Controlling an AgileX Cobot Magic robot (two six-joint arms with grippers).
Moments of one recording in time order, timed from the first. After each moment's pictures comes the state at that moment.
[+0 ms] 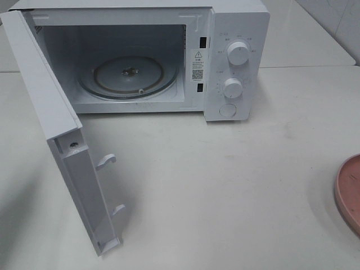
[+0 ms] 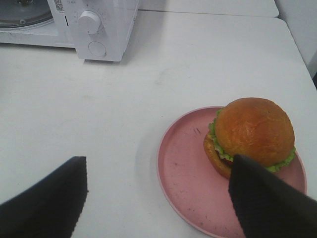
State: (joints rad) left arm -0.13 1.07 -0.21 0.05 -0.53 0.12; right arm 0.08 0.00 -0.50 0.00 1.00 -0.01
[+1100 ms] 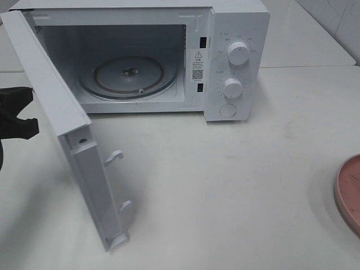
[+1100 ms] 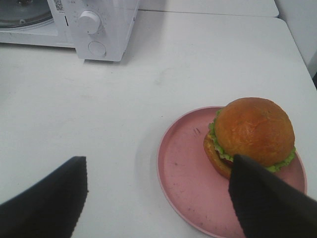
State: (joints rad) left arm -0.23 1.45 -0.33 0.23 -0.79 -0.10; right arm 0.08 0.00 -0.50 0.00 1.00 -0.01
